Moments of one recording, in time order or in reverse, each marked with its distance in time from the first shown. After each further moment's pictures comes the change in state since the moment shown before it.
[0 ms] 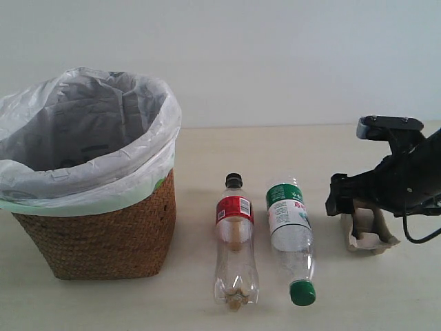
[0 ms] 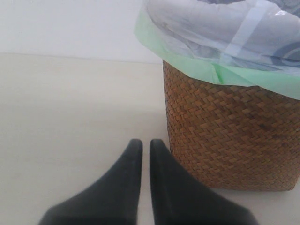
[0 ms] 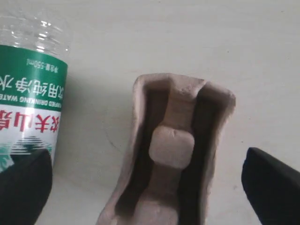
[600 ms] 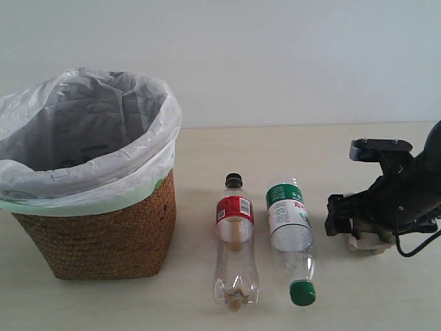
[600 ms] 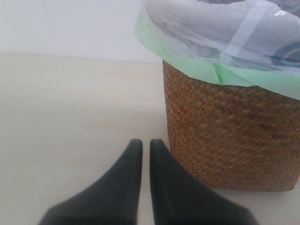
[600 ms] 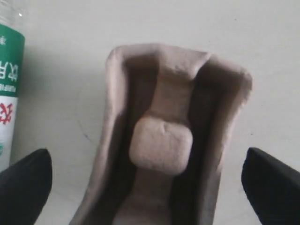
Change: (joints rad) left arm 0.000 0.000 0.000 0.000 0.000 0.000; right arm 0.004 0.111 0.000 -0.023 -0.033 0.002
